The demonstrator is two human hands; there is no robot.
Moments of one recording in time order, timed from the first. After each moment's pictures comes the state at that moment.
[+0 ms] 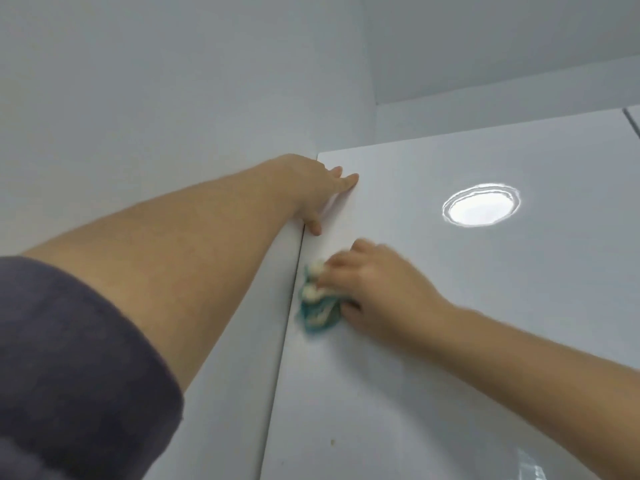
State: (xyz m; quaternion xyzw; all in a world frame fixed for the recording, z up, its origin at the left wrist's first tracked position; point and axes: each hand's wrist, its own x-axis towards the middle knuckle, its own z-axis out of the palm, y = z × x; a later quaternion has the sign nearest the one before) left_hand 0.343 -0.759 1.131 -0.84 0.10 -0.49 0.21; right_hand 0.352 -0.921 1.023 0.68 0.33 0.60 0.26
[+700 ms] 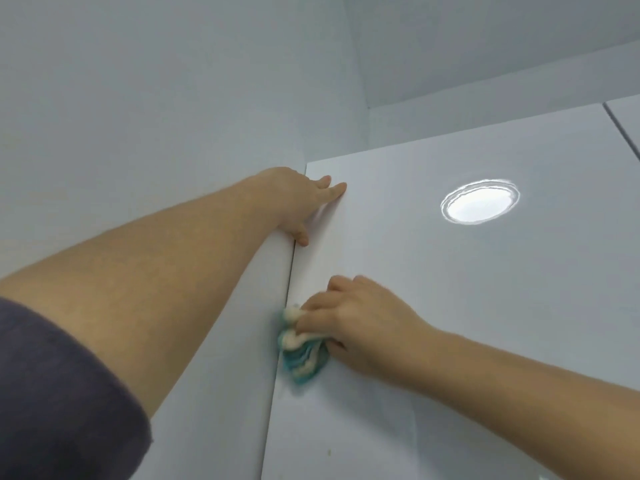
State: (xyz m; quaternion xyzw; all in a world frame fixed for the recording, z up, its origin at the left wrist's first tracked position) left_hand 0.348 -0.758 1.133 -0.83 0.09 -0.50 0.23; right_hand 0.355 -0.920 1.003 0.70 0.36 0.54 0.28
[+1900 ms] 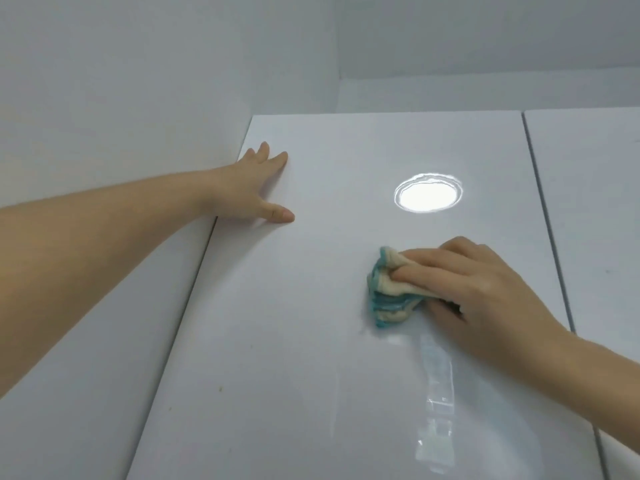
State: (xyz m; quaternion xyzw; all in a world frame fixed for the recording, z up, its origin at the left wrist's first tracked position) left_hand 0.376 -0.780 1.089 -0.83 0.29 -0.45 -0.15; right_hand 0.251 -1.081 0.982 0.68 0.28 0.63 0.25
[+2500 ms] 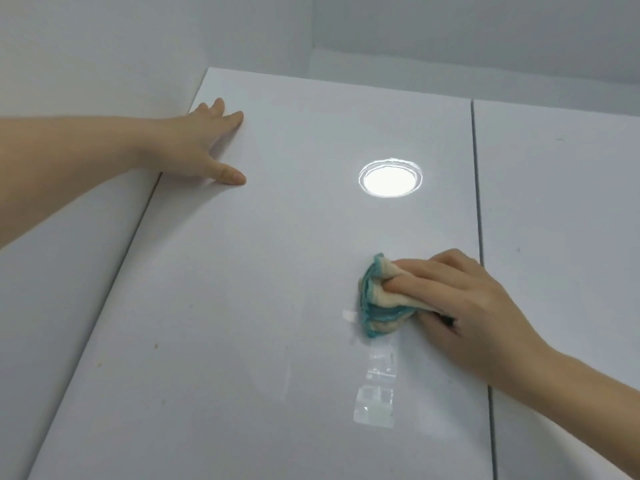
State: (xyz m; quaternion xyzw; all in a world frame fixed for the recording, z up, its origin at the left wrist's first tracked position) left_hand 0.377 -0.783 1.090 -0.83 0.29 -0.46 -0.15; right_hand 0.216 -1.121 0.950 0.70 0.27 0.62 0.24
